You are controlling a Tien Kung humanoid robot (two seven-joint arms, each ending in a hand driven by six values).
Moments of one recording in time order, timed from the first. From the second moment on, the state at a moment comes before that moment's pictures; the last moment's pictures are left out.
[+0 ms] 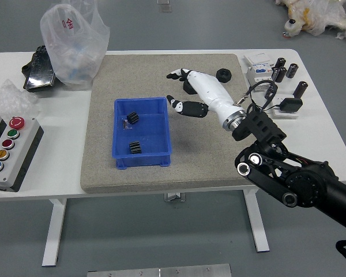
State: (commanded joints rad) left arm -0.19 0.17 -0.68 -0.26 1.10 -0.05 0.14; right arm 0.63 -0.27 0.72 1.23 -1.64 -0.34 -0.04
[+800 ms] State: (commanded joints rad) left arm -0.22 0.18 -0.61 -0.26 1.05 -0.04 0.11; right arm 0.33 -0.33 1.08 1.29 -1.32 -0.27 0.17
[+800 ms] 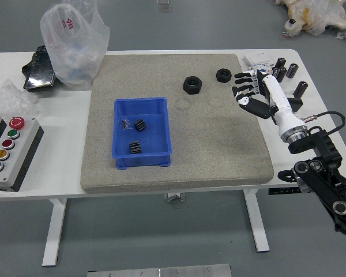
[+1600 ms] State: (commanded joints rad) left arm -0.22 0.20 -0.35 -0.28 0.80 0.00 0.02; right arm 0.24 -0.33 1.19 1.31 -1.21 -0.25 0.19
